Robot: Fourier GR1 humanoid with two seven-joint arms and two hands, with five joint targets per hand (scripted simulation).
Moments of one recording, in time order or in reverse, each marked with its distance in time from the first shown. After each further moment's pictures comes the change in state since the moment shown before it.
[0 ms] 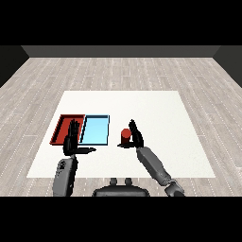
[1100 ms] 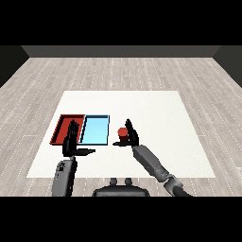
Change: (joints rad) left arm 0.026 0.002 -0.007 -0.032 -0.008 0.003 0.007; right arm -0.088 -0.002 0.133 0.052 -0.124 -0.141 0.026
